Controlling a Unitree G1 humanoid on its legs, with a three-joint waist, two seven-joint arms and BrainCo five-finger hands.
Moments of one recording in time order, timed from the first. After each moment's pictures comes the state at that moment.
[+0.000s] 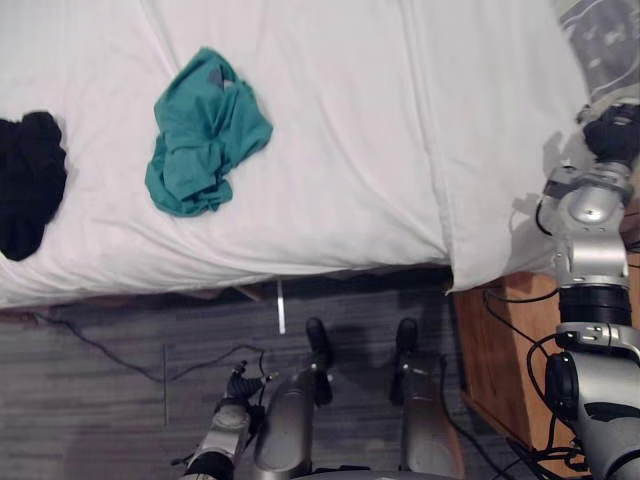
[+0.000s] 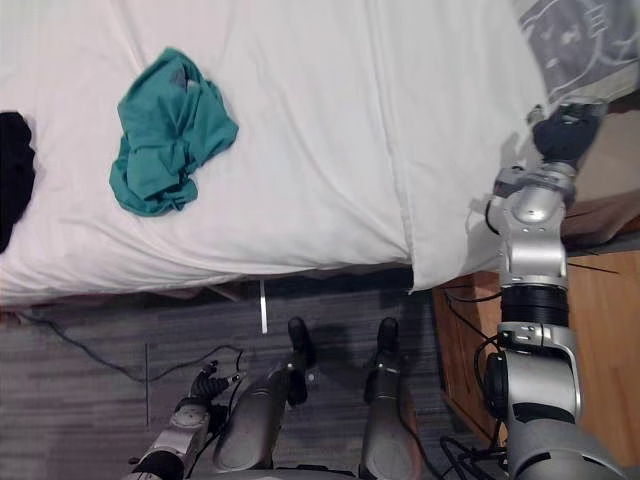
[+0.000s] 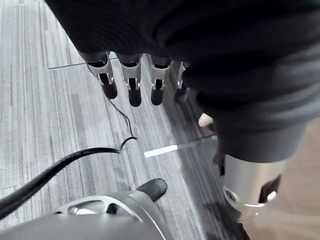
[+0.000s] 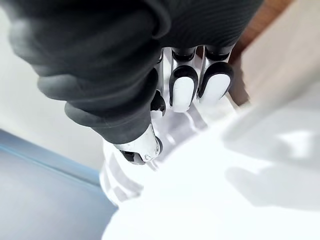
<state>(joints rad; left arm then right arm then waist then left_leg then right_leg) -0.11 0.10 0.00 0.92 0.09 0.02 0.22 -0.76 -0.52 -0.19 0.51 -0.01 0.04 -0.47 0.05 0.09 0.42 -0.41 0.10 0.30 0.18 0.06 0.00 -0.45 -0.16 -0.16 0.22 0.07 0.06</state>
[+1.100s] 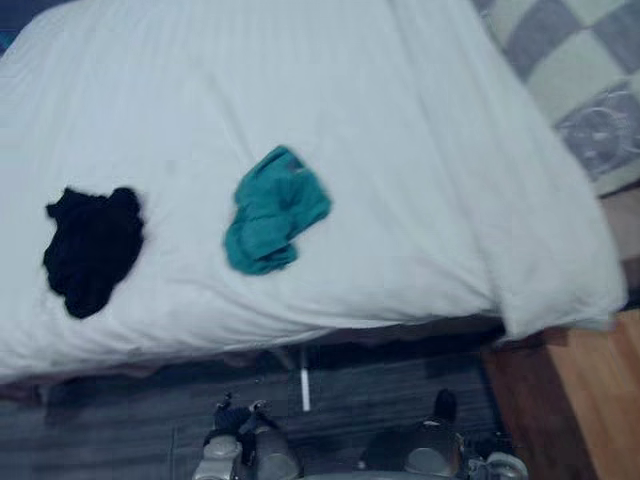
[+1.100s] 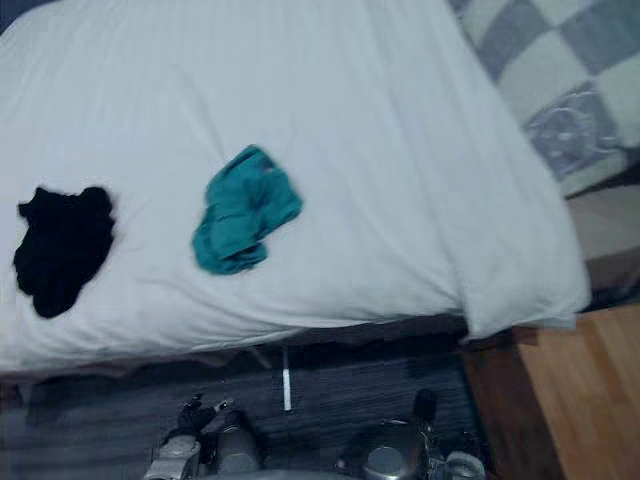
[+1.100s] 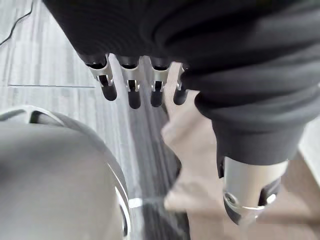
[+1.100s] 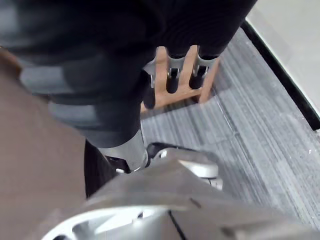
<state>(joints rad) 0.01 0.08 0.21 0.94 0.19 0.02 0.22 0.02 -0.09 -0.40 1.05 -0.16 0.10 -0.22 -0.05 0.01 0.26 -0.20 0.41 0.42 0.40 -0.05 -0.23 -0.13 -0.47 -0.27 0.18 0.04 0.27</state>
